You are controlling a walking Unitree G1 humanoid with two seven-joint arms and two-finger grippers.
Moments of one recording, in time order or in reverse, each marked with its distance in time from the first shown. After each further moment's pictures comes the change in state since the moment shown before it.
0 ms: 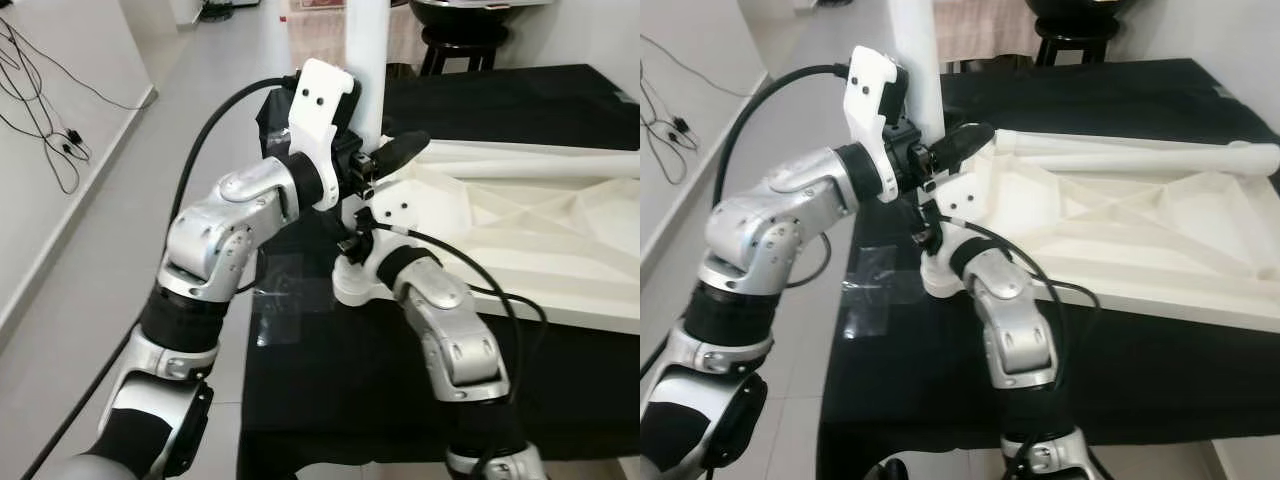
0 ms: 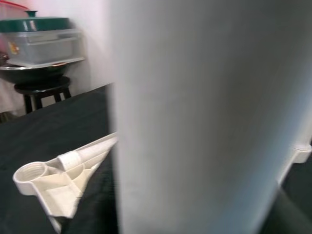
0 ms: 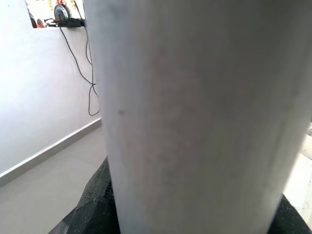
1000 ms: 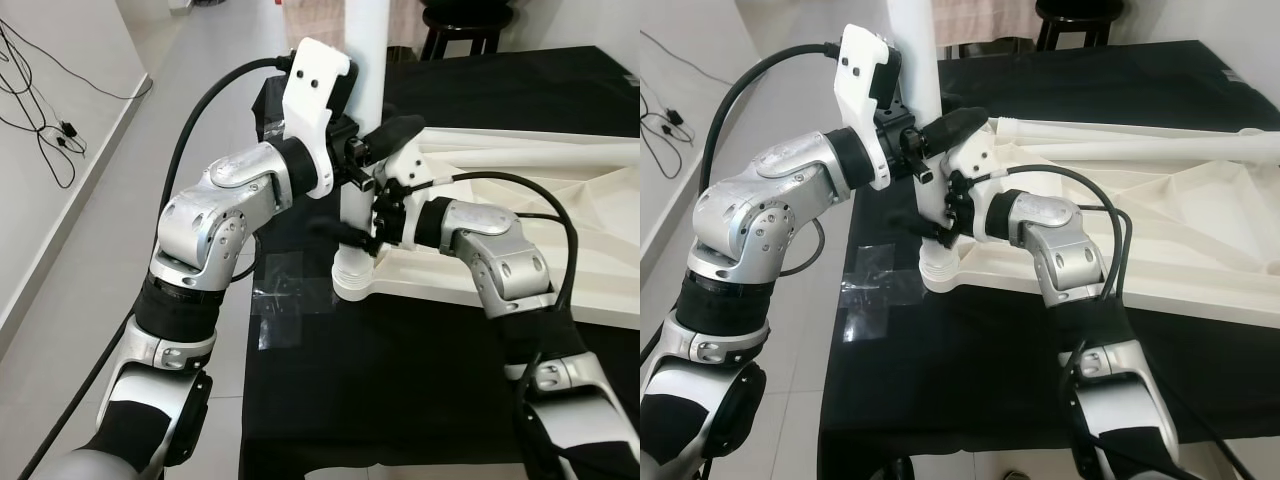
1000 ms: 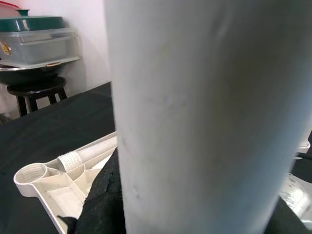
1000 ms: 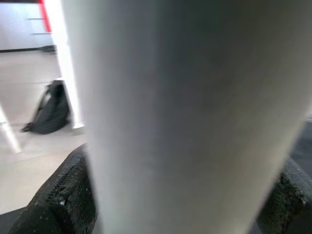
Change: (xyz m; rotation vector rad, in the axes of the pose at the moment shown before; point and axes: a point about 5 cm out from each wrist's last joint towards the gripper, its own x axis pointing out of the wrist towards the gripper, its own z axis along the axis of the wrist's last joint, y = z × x) left arm 0.006 0.000 0.007 0.025 0.005 -0.070; right arm 0.010 -0.049 0.027 -0.115 0.041 0.664
